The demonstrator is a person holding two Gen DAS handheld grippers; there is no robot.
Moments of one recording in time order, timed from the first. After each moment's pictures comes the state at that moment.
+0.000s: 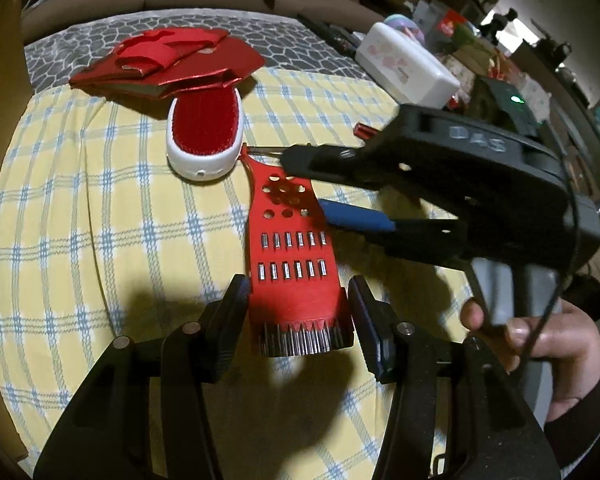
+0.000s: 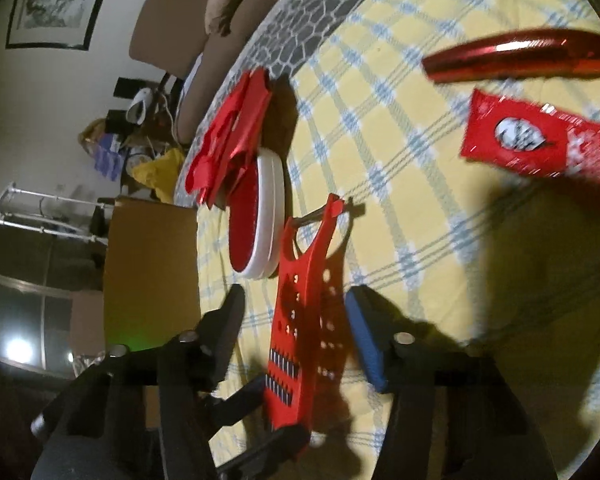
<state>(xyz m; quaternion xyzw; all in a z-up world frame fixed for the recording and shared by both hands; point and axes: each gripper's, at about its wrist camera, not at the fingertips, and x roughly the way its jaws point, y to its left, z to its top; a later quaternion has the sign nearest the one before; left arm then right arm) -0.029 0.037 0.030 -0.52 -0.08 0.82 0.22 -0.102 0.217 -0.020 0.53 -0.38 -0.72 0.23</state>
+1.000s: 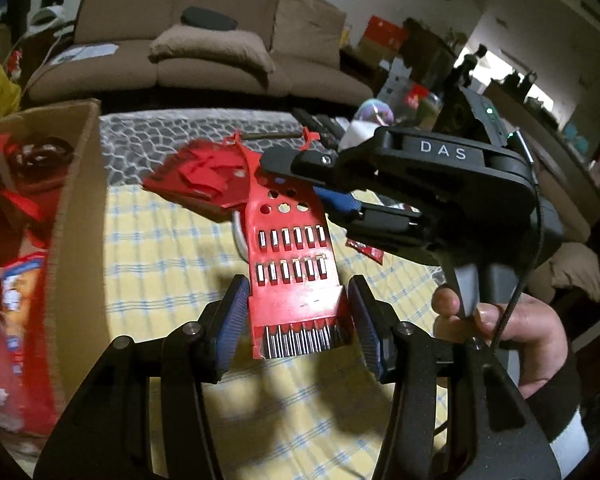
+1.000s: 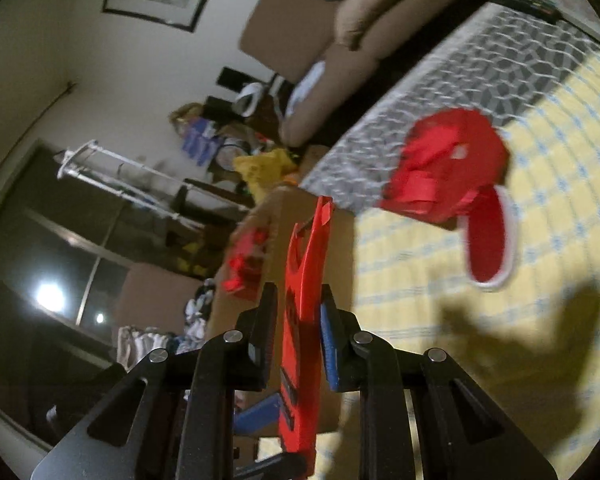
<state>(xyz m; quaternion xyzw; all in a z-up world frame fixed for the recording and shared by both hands) 0.014 -0.059 0.164 -0.42 -0.09 0.87 0.24 -0.075 0.117 0.124 0.42 -0.37 -0.75 0.36</state>
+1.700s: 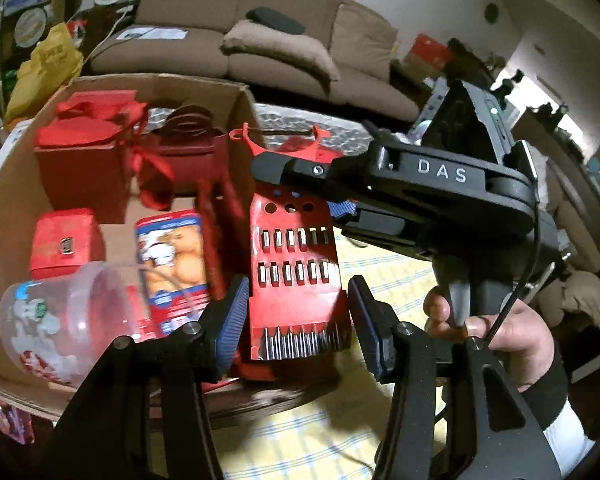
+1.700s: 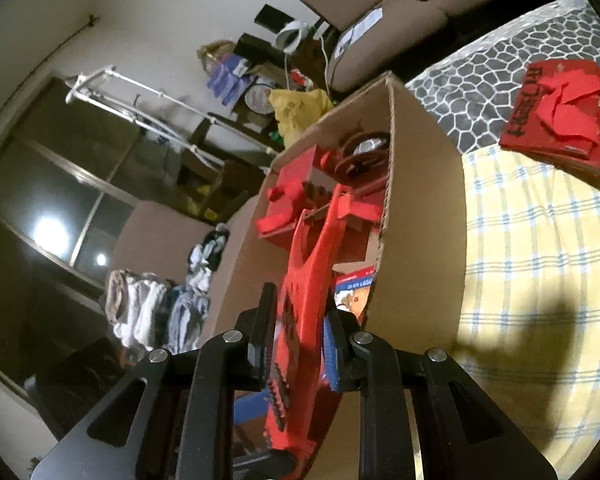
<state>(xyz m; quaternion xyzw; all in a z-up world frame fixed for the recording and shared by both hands) 0.031 -0.201 0.152 -0.44 -0.13 0.87 0.17 -0.060 -0.048 0.110 0.46 -0.29 -0.73 0.42</state>
